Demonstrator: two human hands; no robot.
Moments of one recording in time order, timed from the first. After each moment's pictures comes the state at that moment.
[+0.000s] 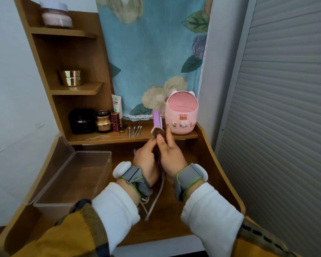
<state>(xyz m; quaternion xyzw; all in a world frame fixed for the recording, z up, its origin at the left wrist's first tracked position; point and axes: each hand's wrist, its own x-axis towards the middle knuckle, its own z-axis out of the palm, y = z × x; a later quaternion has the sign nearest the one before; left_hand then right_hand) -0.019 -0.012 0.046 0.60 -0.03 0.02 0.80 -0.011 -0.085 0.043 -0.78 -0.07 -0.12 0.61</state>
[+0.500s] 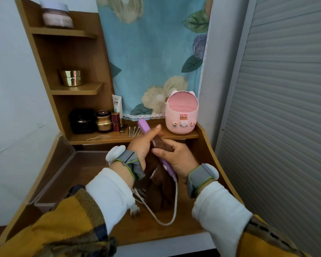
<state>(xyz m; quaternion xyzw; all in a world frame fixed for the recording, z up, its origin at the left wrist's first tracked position) 0.019 0.003 0.061 0.60 0.03 -0.08 0.80 -0.016 -0.107 0.038 -0.66 -0.15 -0.03 0.73</state>
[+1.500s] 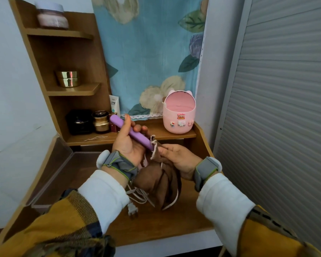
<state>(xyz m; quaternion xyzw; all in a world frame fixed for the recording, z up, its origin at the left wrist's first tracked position) 0.023 0.017 0.068 0.27 -0.04 0.01 0.96 -0.006 -0.126 0.040 -0.66 -0.14 0.16 0.72</state>
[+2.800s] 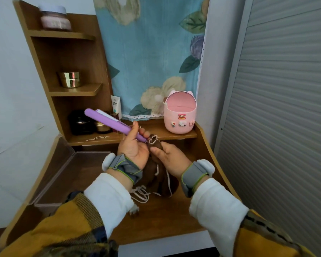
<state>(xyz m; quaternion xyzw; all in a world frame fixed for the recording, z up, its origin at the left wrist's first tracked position) 0.023 0.006 0.060 0.25 -0.02 0.02 0.97 -0.006 -0.103 0.039 -0.84 -0.15 -0.07 0.51</state>
